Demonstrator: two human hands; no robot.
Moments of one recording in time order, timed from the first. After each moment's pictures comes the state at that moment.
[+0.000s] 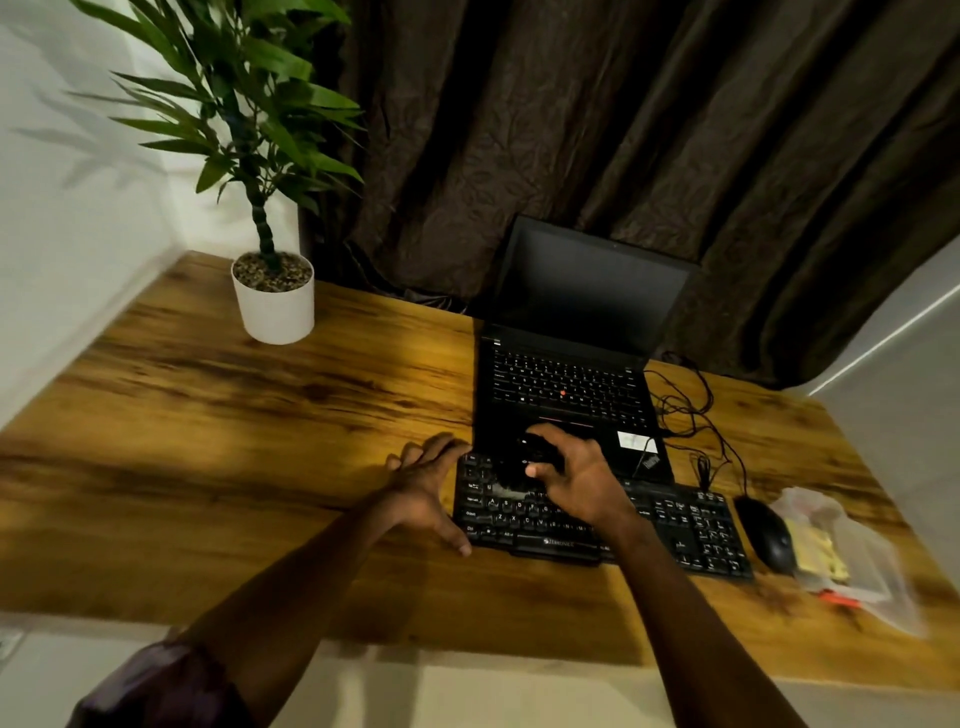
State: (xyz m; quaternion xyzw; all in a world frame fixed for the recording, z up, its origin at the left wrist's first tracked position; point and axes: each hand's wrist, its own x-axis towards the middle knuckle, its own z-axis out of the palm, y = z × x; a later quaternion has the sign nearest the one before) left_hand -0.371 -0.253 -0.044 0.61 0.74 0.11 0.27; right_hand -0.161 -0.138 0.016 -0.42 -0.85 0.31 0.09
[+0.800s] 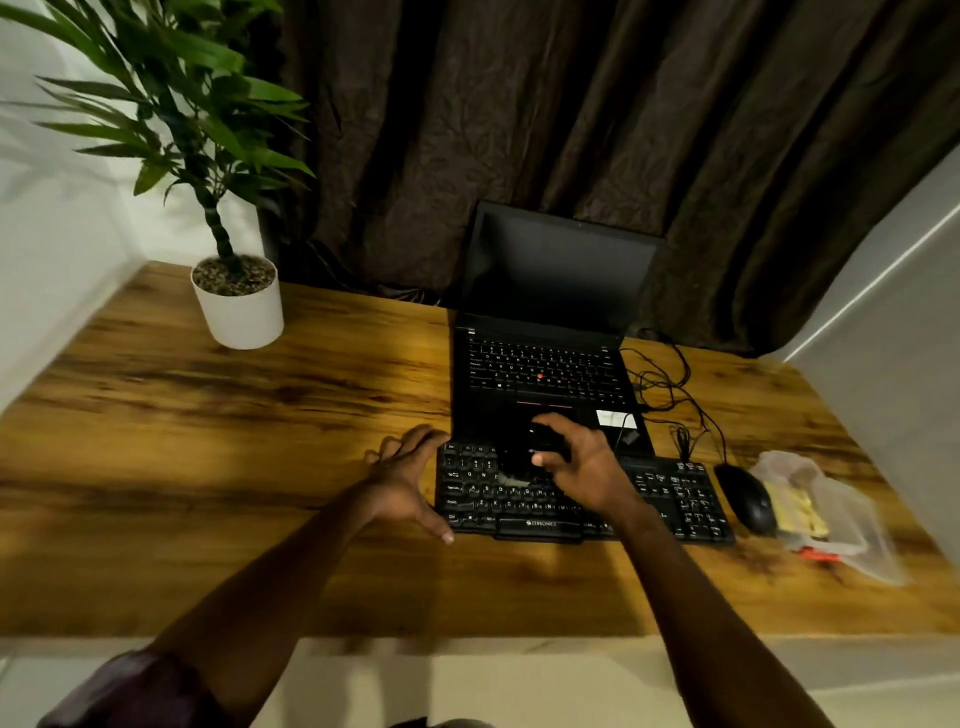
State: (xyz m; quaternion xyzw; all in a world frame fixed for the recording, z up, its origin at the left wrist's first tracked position) left_hand -0.373 -0.252 -0.050 0.61 0.73 0.11 0.29; right_hand -0.124 -0.133 0.016 -0.43 -0.82 0.34 0.15
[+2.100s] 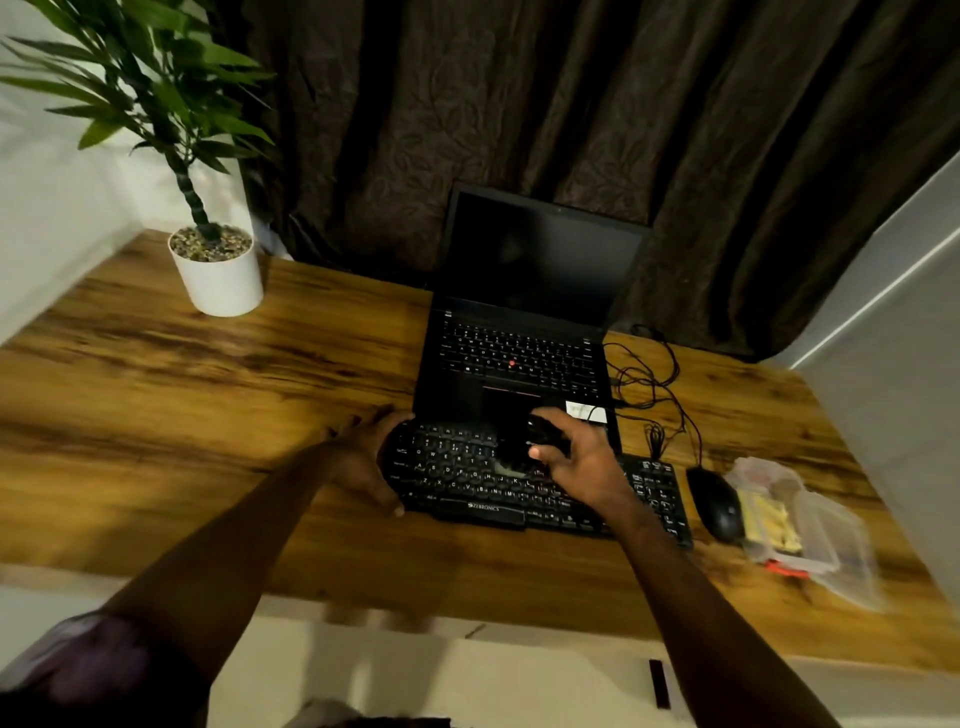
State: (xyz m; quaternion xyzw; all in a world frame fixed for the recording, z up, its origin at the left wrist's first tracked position) left_hand -0.354 -0.239 -0.036 0.56 0.76 0.03 0.33; right_hand -0.060 -0.106 0.021 -0.39 -0.82 0.39 0.16
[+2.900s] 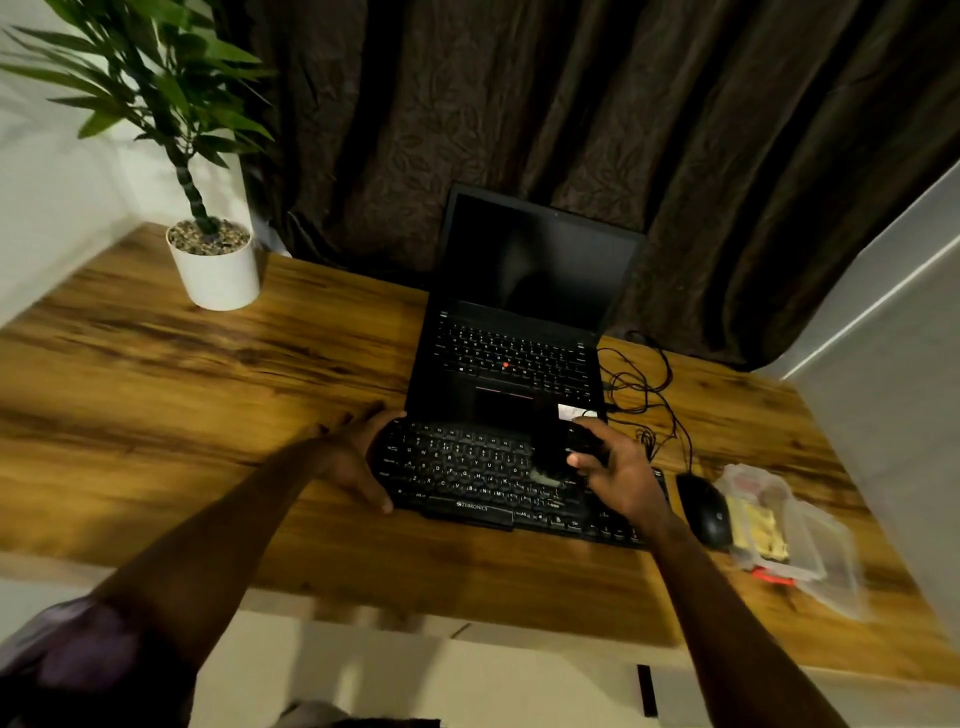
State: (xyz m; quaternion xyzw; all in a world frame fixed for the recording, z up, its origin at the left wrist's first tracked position) left_hand -0.347 -0.244 -0.026 0.55 0.76 0.05 0.34; right_hand -0.009 -0.083 0.022 -0.42 -0.80 0.38 0.18
